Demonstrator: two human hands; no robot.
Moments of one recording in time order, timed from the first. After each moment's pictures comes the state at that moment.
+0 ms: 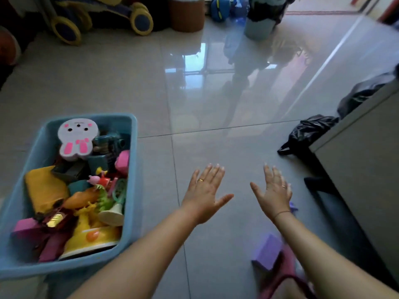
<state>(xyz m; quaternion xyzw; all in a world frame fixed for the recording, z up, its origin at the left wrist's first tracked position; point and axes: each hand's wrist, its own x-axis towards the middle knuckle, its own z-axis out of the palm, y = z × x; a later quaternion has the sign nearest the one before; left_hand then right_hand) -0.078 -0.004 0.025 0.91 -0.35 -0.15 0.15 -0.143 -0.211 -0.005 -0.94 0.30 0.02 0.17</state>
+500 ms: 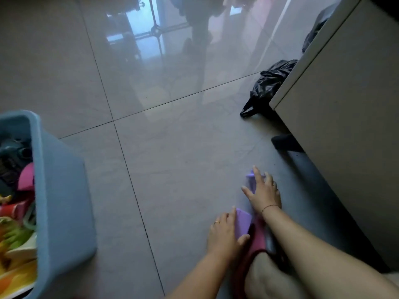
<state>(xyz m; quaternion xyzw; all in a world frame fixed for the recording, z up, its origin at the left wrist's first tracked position) -0.223 -0.119 -0.073 0.87 -0.30 -0.37 0.15 -0.215 -0.287 -0.094 -0.88 0.41 0.15 0.19</state>
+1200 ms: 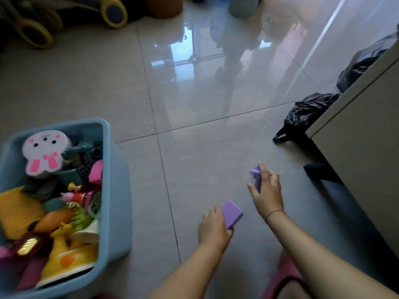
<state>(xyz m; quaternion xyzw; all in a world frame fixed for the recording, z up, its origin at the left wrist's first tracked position) -0.142 -0.055 -0.038 0.93 -0.13 -0.30 0.17 -0.137 -0.219 -0.040 -0.89 0.31 -0.06 0.33</state>
